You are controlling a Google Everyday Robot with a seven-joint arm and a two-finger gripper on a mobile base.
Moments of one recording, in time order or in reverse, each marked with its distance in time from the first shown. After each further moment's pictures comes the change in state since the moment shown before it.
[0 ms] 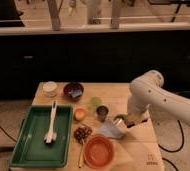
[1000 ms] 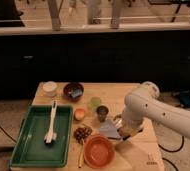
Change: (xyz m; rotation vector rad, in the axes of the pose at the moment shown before) arm -0.052 0.037 0.006 -0.007 -0.033 -0.092
